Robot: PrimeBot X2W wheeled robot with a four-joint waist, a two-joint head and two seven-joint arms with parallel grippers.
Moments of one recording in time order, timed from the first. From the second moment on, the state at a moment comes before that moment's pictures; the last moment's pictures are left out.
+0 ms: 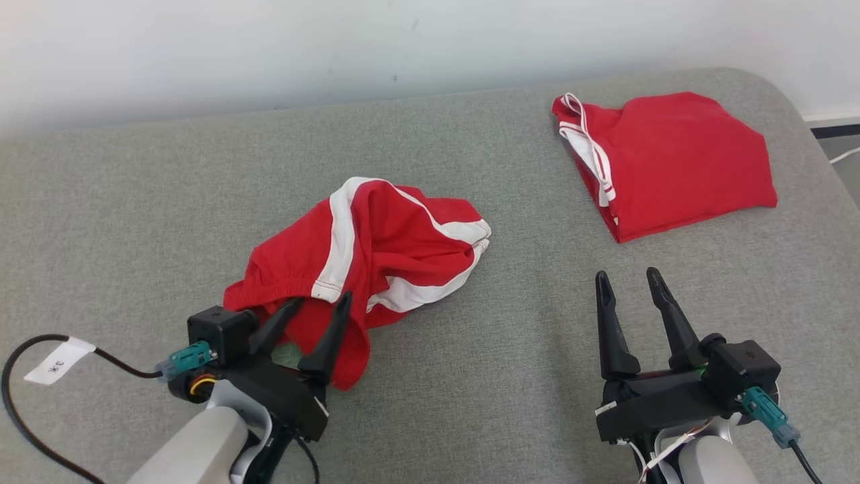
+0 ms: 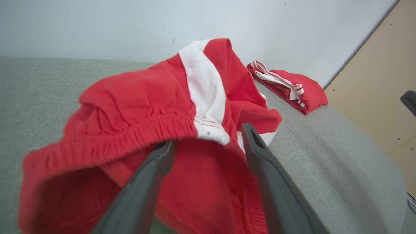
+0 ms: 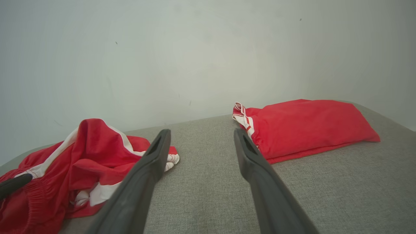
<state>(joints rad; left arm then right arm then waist) -0.64 0.31 -0.79 0.42 -0.83 0.00 -0.26 -0.22 -0.05 0.22 0.12 0.18 0.13 -0.26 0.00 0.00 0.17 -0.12</state>
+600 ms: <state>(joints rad) -0.64 0.28 -0.75 0.46 -0.78 -0.04 -0.26 -0.19 -0.05 0.20 0.12 0.18 0.13 -0.26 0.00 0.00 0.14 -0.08</state>
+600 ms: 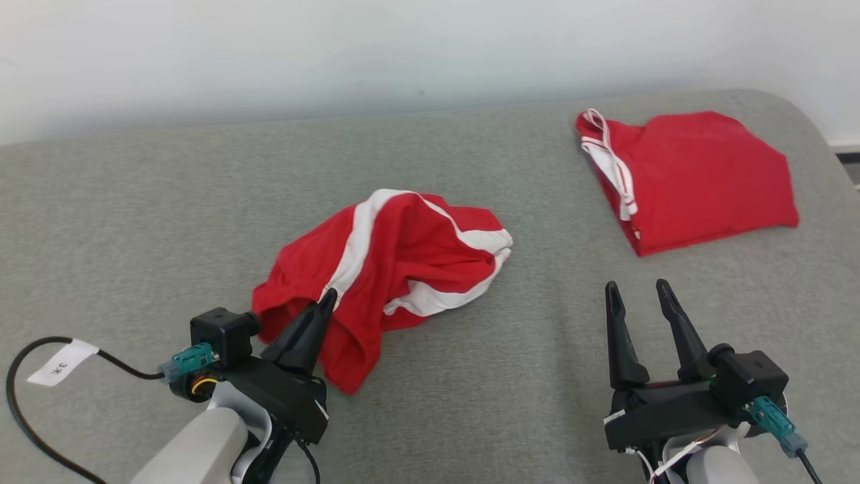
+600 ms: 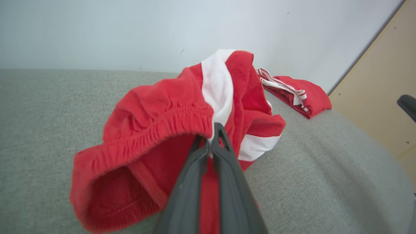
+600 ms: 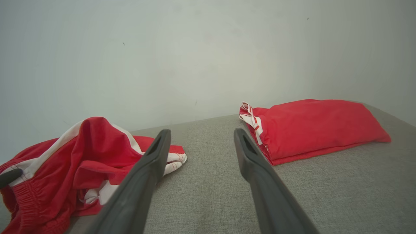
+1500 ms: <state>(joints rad) -0.38 0.55 -0.78 0.04 -0.77 0.03 -0.19 -0.17 -0.05 0.18 0.13 0.17 0.13 -0.26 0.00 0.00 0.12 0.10</state>
